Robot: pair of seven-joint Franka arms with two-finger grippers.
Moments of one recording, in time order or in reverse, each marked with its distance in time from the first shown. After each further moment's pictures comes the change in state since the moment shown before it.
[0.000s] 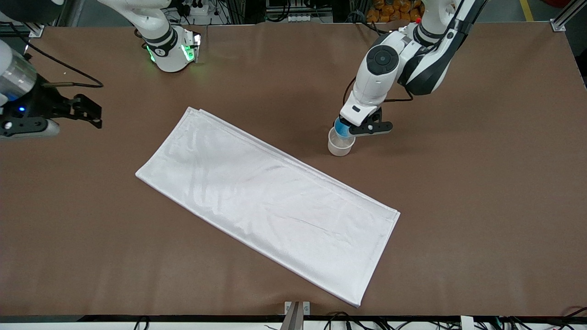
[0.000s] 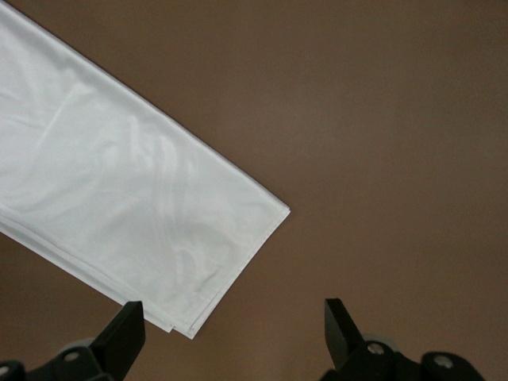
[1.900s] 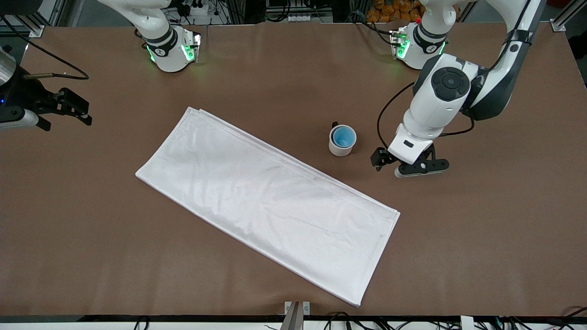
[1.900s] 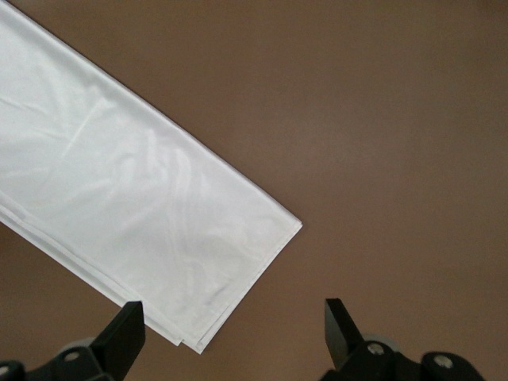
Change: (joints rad) left arm 0.225 0.089 0.026 0.301 0.124 -0.074 0.204; right arm 0.013 -0.076 -0.063 -0.112 0.088 0.101 -0.066
